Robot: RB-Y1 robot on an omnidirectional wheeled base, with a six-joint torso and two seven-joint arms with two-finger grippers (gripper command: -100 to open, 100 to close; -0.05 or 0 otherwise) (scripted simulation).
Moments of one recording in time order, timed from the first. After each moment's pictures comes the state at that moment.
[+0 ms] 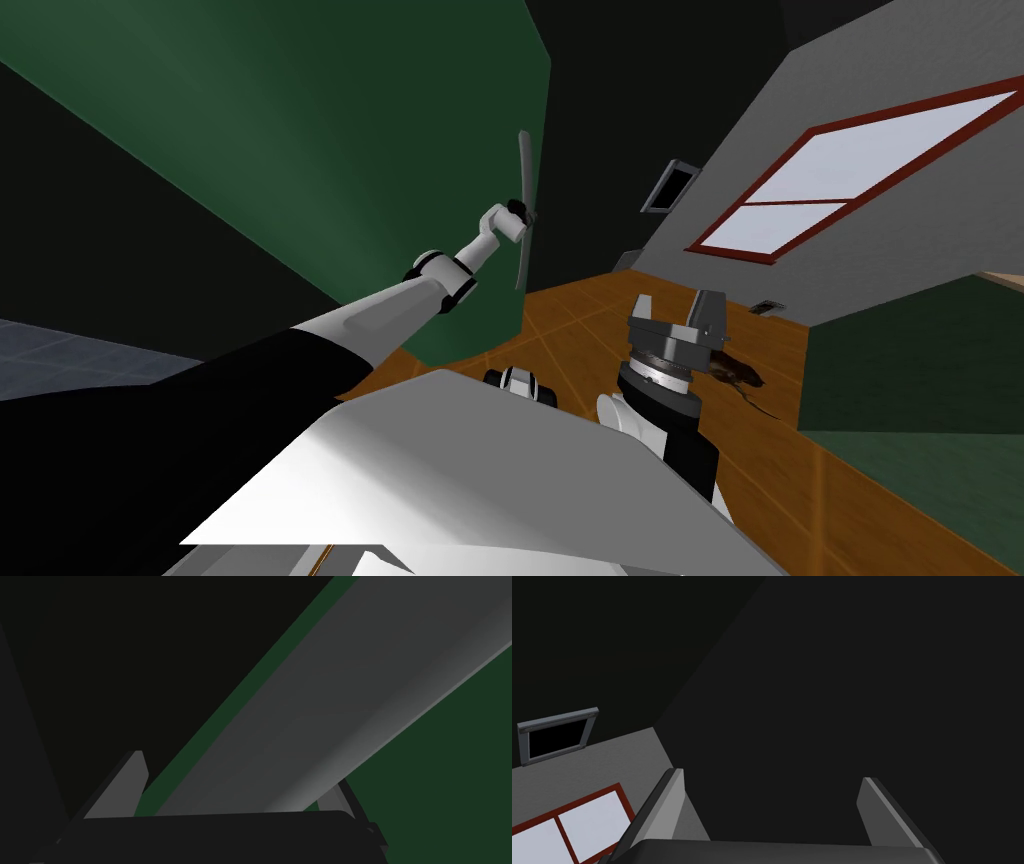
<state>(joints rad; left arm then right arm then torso) -1.44 0.40 -0.39 -0.89 0.24 0.68 -0.30 0.52 -0.02 0.07 -2.38 -0.09 -0.54 0.11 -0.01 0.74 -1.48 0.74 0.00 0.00</state>
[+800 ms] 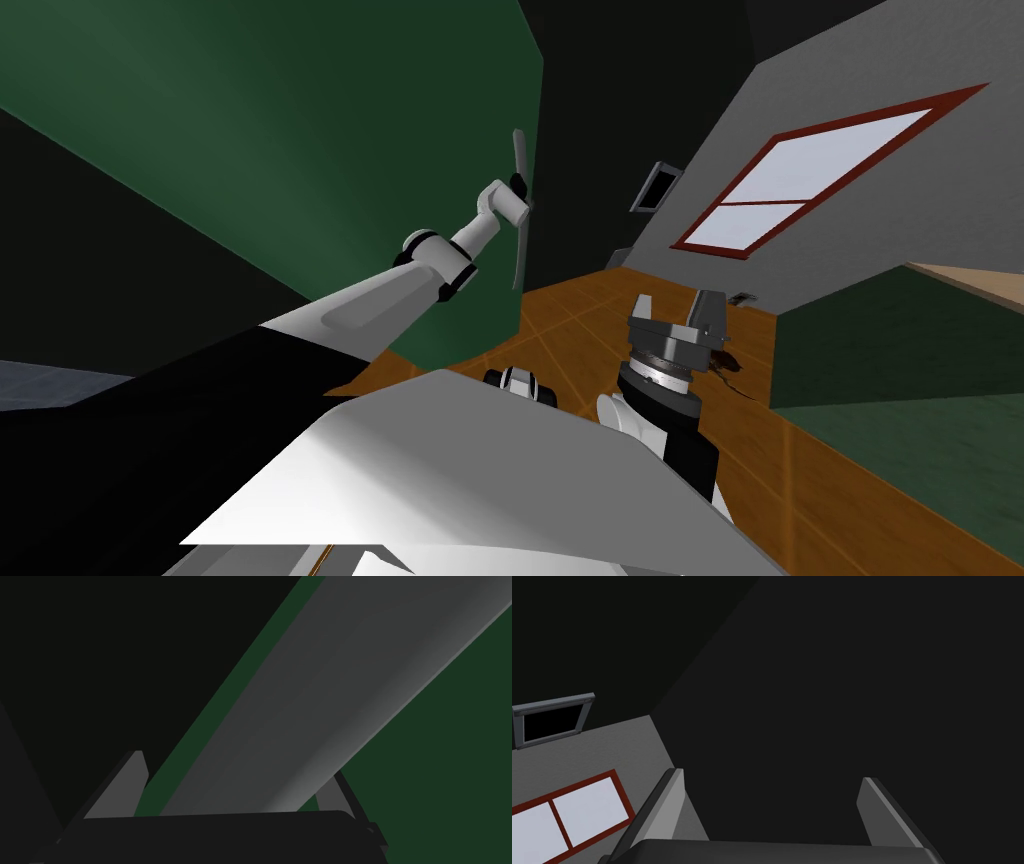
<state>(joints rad) -1.60 0.42 -0.44 -0.75 0.24 0.79 -0.30 0.52 -0.02 0.07 -2.38 -0.09 -0.54 0.11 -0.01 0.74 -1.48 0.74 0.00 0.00</state>
